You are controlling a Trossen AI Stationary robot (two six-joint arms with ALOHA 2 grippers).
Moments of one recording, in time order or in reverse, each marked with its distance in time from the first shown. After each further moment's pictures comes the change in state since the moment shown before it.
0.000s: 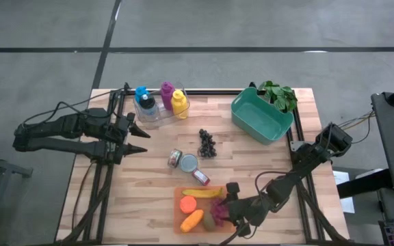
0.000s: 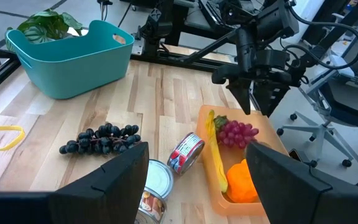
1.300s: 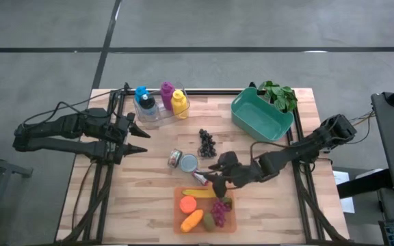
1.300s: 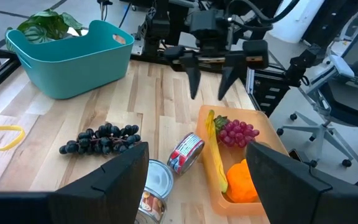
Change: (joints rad) left arm 0.000 0.000 0.000 0.000 0.000 0.000; right arm -0.298 -0.135 0.027 -0.091 0.057 0.576
